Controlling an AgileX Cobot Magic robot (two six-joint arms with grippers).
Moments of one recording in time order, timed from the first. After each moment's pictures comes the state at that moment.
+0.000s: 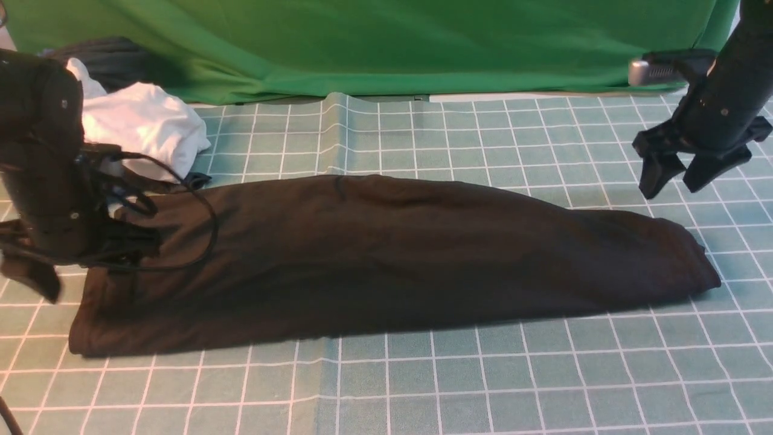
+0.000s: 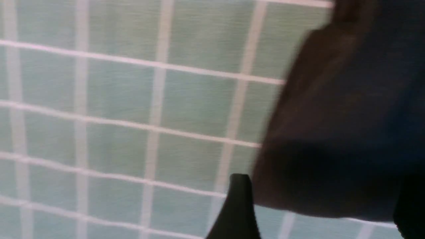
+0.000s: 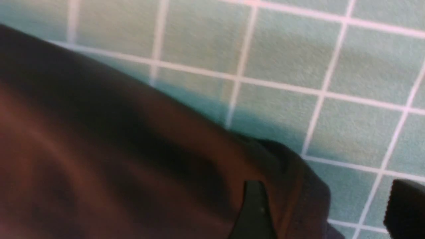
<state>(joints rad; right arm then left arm) 0.04 2.14 -1.81 0.14 1.22 -0.24 0.04 1.77 -1.20 0.09 1.10 -0.11</state>
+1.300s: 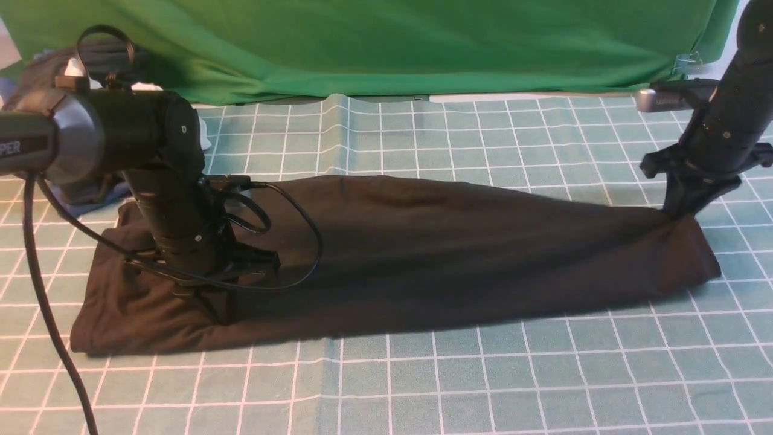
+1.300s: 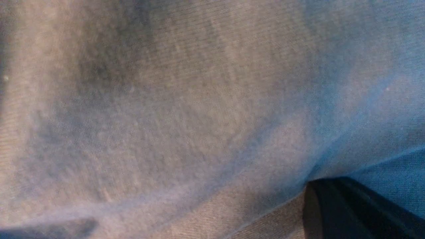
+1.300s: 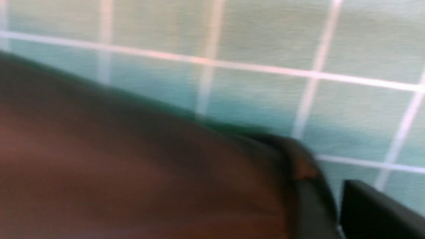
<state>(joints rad) 0.00 2.19 -1.79 0.11 1.21 -0.21 -0.14 1.94 -1.23 -0.11 1.03 -0.02</state>
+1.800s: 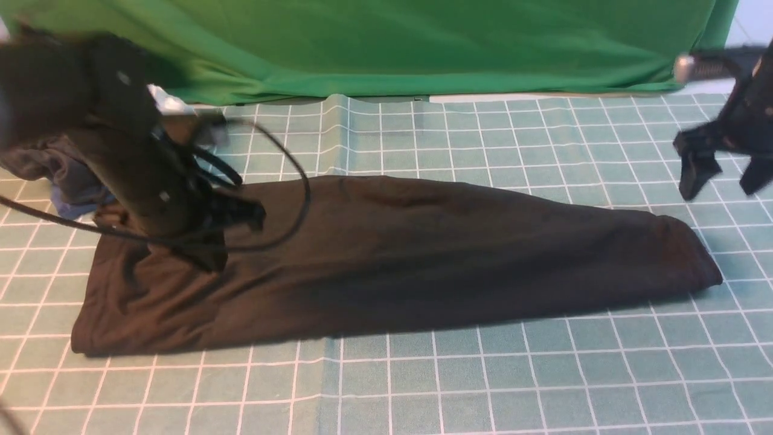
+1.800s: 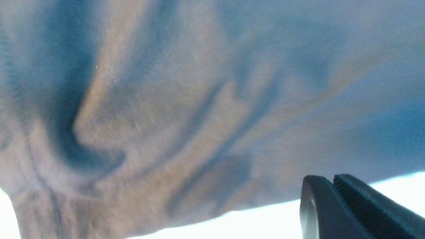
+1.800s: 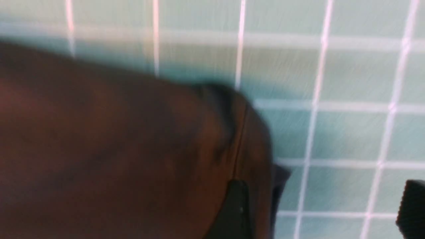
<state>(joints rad) -0.01 2.05 -1.67 0.06 1.21 -0.13 -0.14 1.64 -1.21 -0.15 1.01 -0.02</state>
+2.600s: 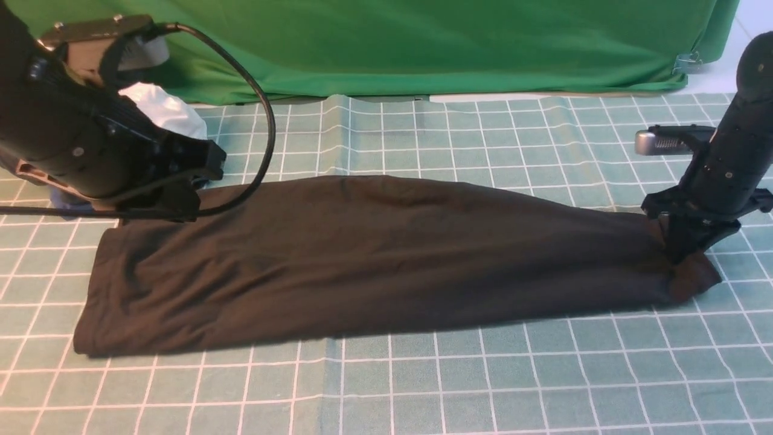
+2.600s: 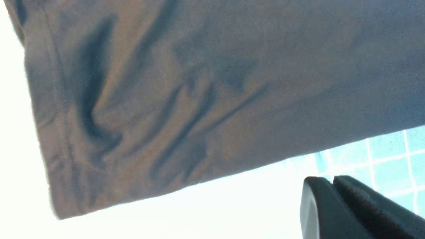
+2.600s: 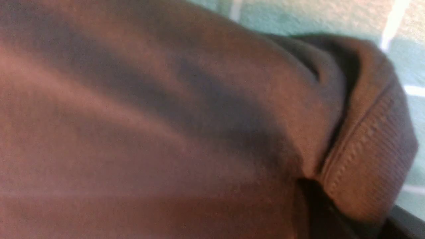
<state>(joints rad) -0.01 2.15 -1.62 0.15 1.21 -0.24 -0.14 1.37 -1.21 -0.18 1.08 0.00</state>
